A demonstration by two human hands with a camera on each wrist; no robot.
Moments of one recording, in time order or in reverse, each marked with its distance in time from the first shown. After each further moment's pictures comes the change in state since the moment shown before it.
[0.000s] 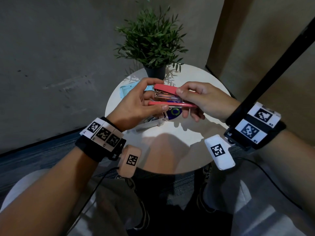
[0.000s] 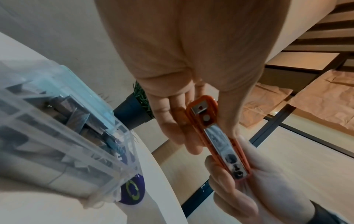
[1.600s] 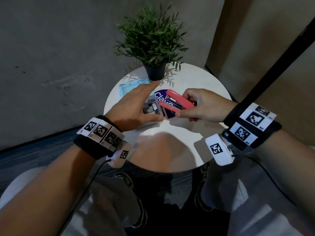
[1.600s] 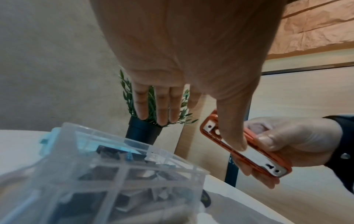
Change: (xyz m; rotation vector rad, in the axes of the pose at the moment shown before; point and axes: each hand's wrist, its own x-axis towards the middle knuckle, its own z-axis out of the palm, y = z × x) left_hand 0.005 -0.017 -0.017 1.031 0.007 0.092; right_hand 0.001 0.010 -0.001 -0.333 -0.045 0.083
